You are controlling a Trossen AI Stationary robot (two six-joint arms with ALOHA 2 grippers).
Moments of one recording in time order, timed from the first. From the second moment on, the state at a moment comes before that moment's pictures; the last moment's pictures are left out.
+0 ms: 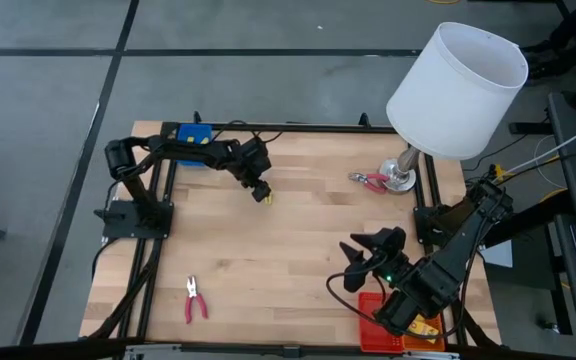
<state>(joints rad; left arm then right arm) 0.46 1.71 0.93 -0.34 0.33 -0.29 0.83 1.73 1.74 -1.49 1.08 1.88</state>
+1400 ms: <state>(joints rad) 0.51 1.74 0.93 -0.14 0.51 -0.43 0.84 1.73 1.74 -1.46 1.08 1.88</state>
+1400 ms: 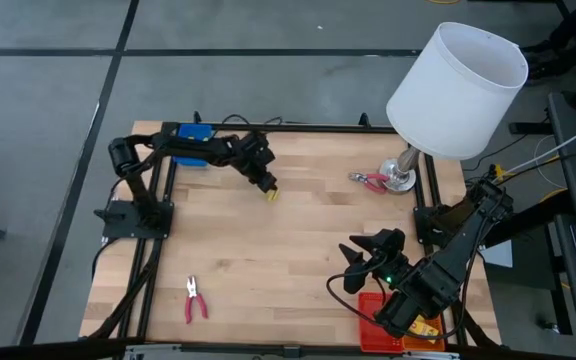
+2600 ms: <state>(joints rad) 0.97 1.28 0.93 -0.79 -0.40 -0.58 0.83 1.73 1.74 -1.45 1.10 1.77</state>
